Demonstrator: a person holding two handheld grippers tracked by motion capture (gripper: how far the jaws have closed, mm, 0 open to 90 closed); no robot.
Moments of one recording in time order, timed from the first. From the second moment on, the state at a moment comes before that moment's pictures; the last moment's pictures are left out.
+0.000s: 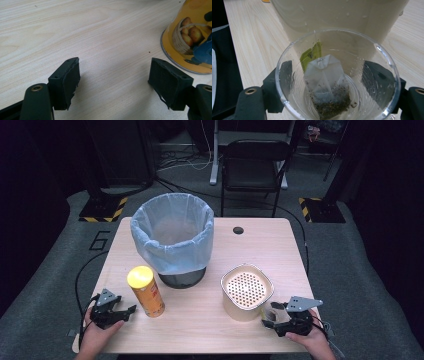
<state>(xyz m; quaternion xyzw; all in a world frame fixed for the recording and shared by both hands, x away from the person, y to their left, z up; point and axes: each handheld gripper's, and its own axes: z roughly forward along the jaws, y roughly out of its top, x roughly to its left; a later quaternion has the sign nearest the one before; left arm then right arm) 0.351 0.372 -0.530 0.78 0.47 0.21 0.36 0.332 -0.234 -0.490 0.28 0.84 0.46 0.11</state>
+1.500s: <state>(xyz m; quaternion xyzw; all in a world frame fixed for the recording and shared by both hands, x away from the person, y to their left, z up) 0.351 0.371 -0.531 0.77 0.47 0.21 0.36 0.321 -0.265 -0.467 0.31 0.81 0.47 0.18</state>
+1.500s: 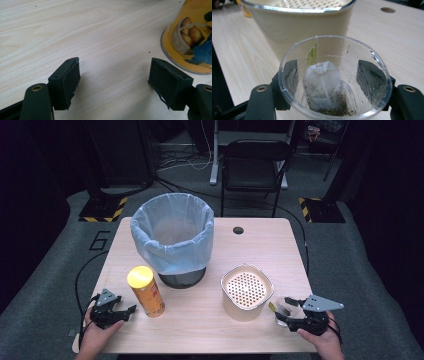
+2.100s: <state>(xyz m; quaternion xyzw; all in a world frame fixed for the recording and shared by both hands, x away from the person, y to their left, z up) 0.351 0.372 -0.530 0.78 0.47 0.21 0.36 0.341 -0.273 -0.421 0.33 0.79 0.48 0.20</state>
